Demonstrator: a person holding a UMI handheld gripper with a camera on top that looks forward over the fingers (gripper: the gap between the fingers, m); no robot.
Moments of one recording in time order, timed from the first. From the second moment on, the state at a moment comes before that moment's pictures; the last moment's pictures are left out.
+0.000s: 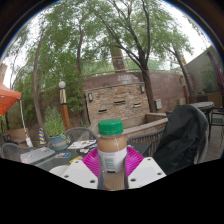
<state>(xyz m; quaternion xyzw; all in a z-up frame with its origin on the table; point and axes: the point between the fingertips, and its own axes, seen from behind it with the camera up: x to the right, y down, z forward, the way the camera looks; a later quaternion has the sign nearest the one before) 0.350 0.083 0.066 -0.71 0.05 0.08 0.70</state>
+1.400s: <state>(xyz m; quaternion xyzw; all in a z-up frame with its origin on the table) 0.273 -0.141 0.128 -0.76 0.01 0.01 0.65</state>
